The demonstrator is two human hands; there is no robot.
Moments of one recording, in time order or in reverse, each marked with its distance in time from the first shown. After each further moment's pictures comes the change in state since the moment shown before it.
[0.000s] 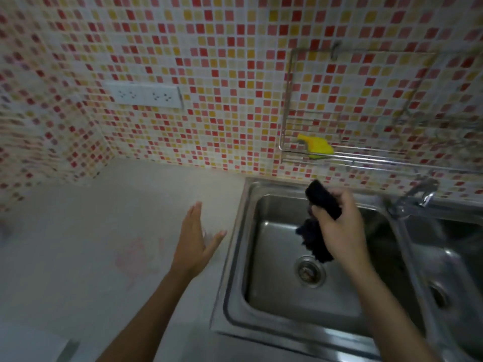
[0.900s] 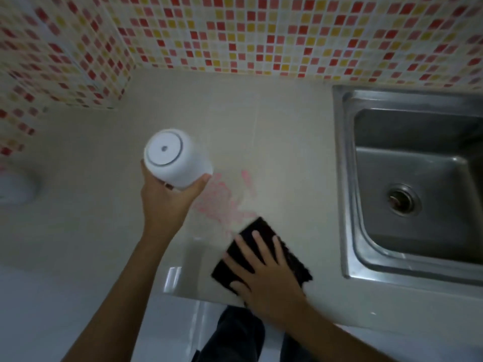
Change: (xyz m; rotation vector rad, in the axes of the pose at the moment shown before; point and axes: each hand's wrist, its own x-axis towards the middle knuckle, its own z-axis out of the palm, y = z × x) left_hand 0.005 -0.213 -0.170 -0.331 0.213 -0.218; right_hand -0.255 0.097 0.350 -0.943 -0.764 -0.547
